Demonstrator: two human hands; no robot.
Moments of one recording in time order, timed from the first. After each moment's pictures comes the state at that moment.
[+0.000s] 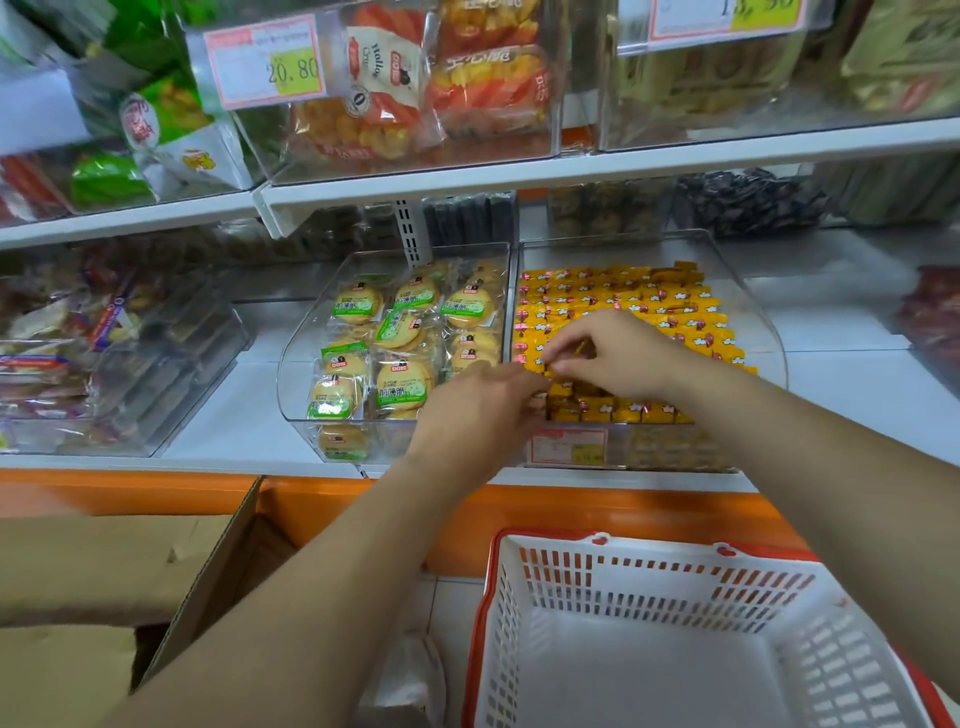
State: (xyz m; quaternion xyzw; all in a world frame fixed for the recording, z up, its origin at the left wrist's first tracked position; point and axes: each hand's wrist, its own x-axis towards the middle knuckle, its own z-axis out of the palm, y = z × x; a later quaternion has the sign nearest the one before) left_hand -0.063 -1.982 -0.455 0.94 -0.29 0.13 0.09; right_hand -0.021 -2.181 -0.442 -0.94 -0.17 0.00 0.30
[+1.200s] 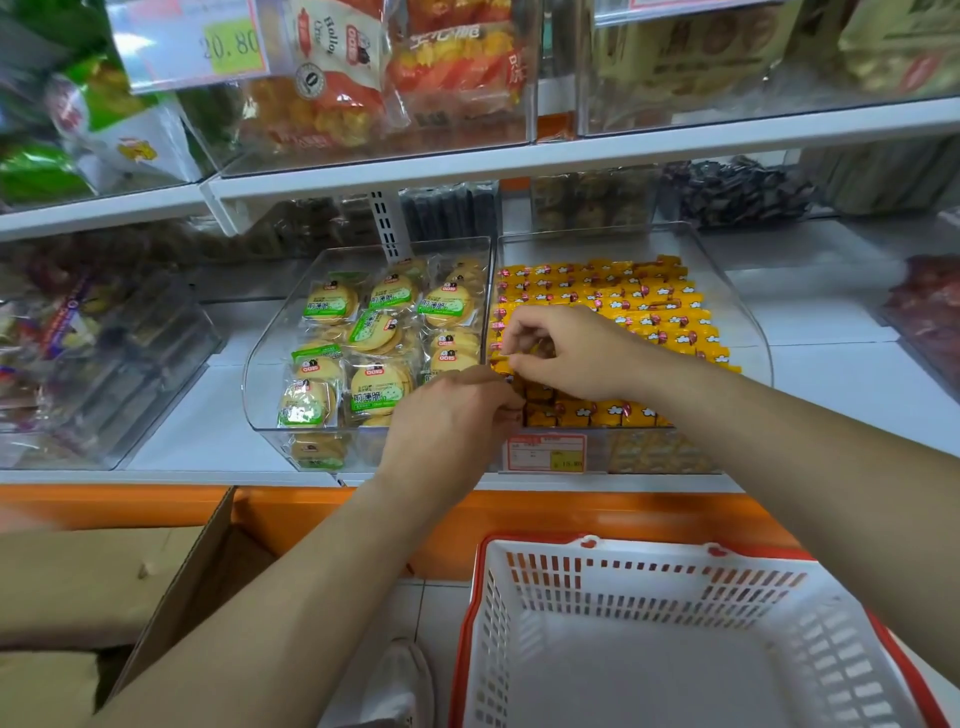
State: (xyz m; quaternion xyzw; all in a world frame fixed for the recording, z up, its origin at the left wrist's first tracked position) left_hand -0.064 -1.978 -0.459 0.94 -0.27 0.16 0.13; right_hand -0.014 -2.167 -0.444 -0.91 -0.22 -0.02 0.34
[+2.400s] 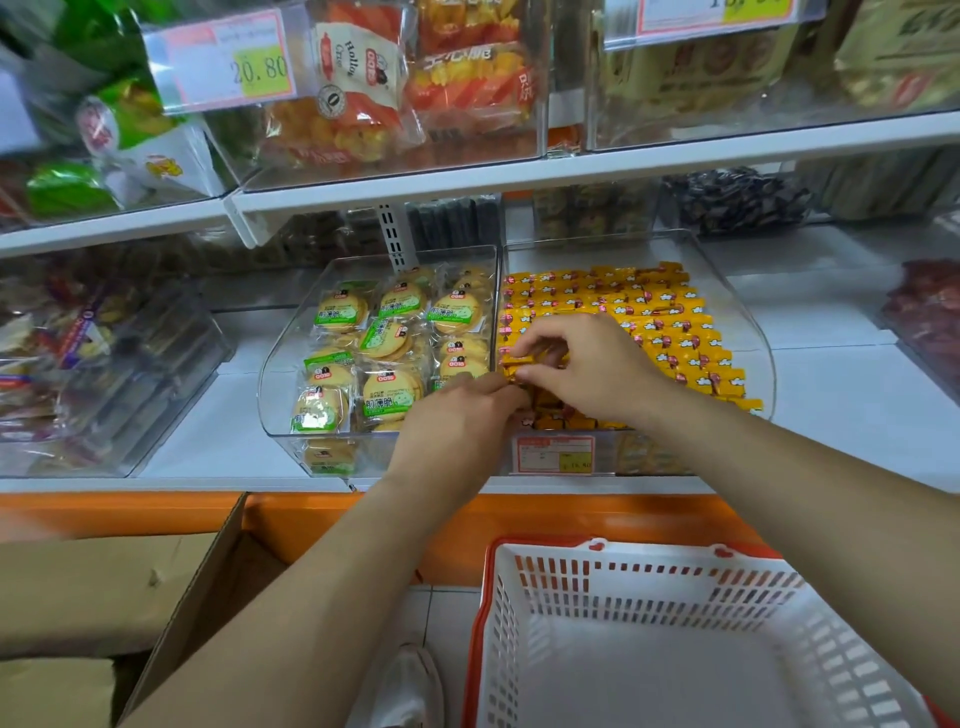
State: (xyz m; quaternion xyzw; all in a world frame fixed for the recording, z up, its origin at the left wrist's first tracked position) left_hand -0.061 -1.972 -0.459 0.94 -0.31 0.15 0.06; right_hand -0.029 -2.159 -0.449 -0.92 -0.17 -0.12 0.34
